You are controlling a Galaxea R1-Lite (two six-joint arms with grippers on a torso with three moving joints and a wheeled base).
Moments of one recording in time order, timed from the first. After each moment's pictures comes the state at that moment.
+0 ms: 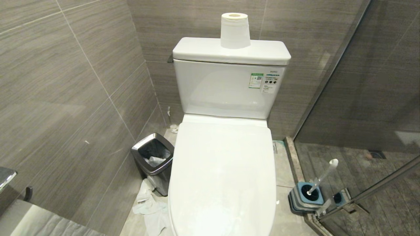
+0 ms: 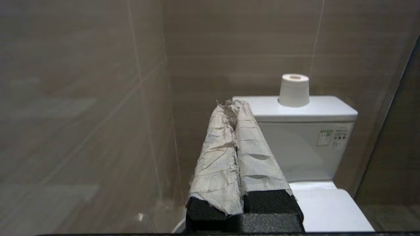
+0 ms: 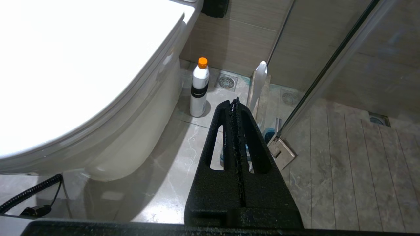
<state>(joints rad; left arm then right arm) 0.01 0.54 -0.97 -0.09 -0.15 -0.02 0.00 0.00 0.00 -0.02 0.05 -0.09</state>
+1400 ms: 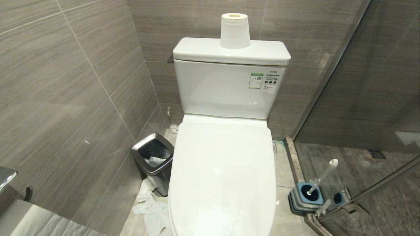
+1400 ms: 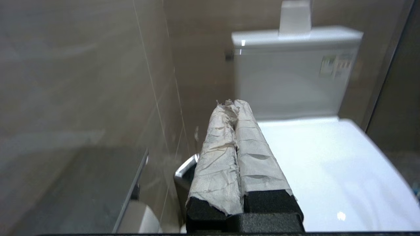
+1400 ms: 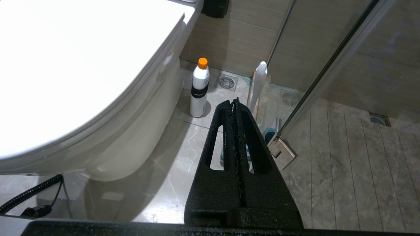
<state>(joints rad) 0.01 0.00 -0.37 -0.03 -0.14 0.04 0.00 0.00 0.00 -0.02 0.05 -0.09</state>
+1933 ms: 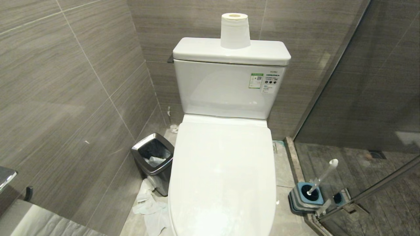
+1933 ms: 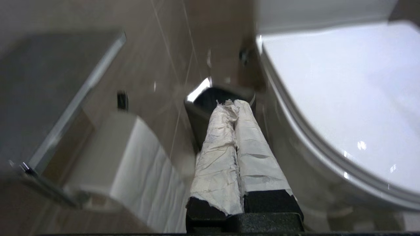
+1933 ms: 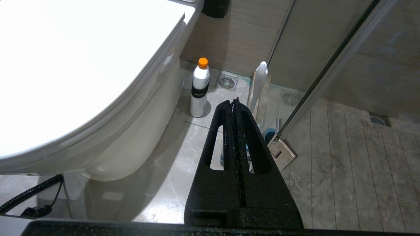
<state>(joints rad) 0.01 0.00 -0.01 -0.11 -0.07 0.14 0.00 0.00 0.00 -0.02 0.05 -0.09</state>
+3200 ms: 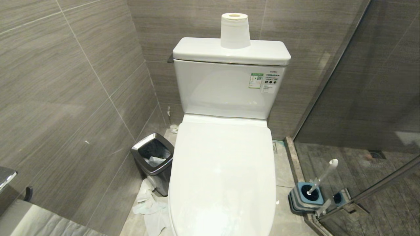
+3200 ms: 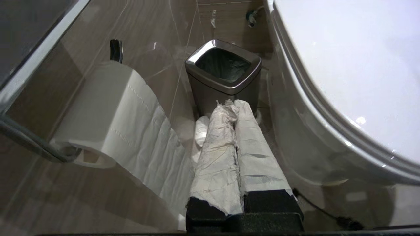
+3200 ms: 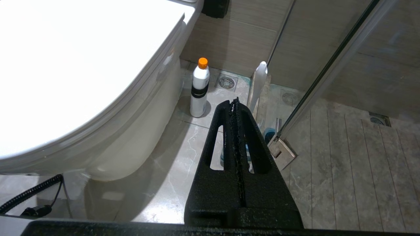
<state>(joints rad) 0.01 0.00 0.00 0.00 -0.03 0.12 0.00 0.00 0.00 -0.02 0.05 -0.09</state>
